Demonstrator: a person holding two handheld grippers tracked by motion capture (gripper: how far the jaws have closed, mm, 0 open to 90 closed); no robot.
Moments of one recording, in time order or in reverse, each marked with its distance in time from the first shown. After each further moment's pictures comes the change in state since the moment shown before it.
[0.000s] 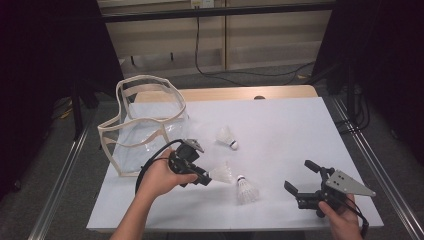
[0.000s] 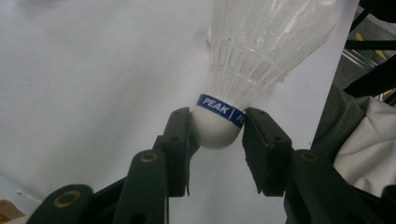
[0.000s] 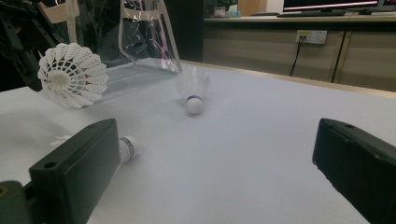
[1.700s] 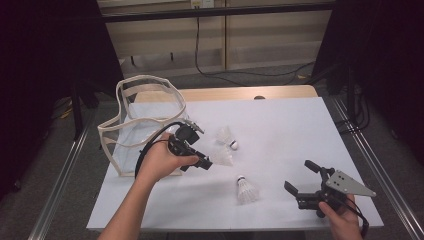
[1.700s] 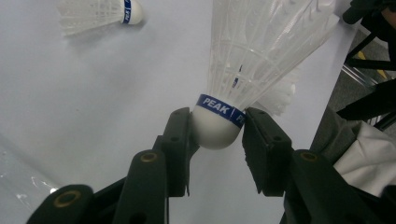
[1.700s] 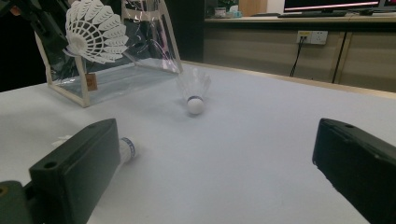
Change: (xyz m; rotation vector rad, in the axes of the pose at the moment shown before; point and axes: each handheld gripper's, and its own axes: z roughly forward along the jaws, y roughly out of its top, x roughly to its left) left arm 0.007 0.033 -0.026 -0.036 0.026 -0.075; right arm 0.000 0.000 -0.001 -0.002 0.003 0.001
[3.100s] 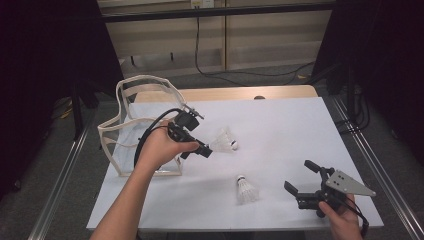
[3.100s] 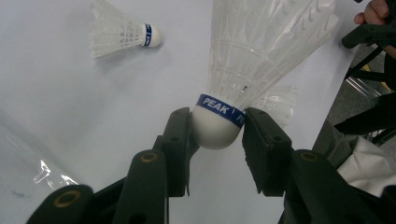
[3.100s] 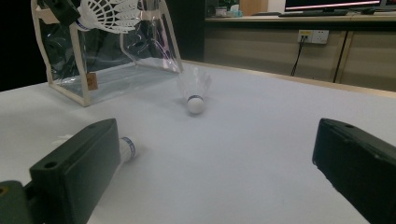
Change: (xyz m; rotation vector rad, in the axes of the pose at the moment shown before) left arm 0.004 0.025 -0.020 -0.002 0.023 -0.032; right arm -0.001 0.000 0.000 0.004 0.003 -0.001
